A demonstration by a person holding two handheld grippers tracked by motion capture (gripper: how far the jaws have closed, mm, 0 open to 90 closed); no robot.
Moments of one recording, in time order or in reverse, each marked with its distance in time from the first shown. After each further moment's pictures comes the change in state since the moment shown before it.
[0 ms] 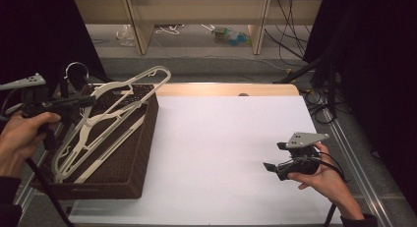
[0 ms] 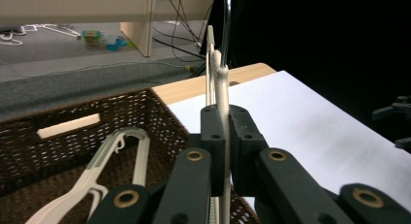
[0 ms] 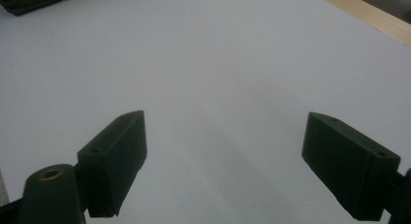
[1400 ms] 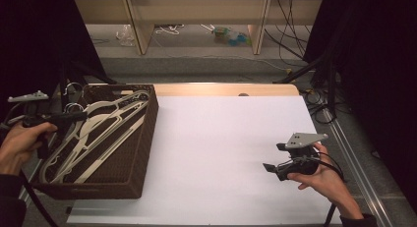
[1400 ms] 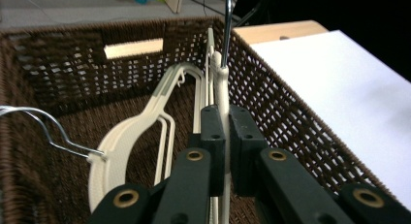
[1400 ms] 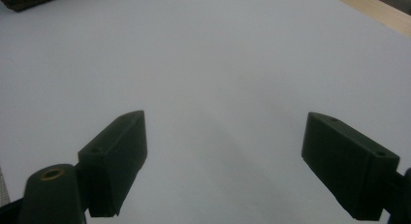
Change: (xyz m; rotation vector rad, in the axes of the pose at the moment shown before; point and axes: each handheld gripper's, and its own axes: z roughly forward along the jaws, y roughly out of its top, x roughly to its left) left arm 0.070 -0.055 0.009 0.149 0.079 -0.070; right arm -0.001 -0.002 0.003 0.010 0.008 0.002
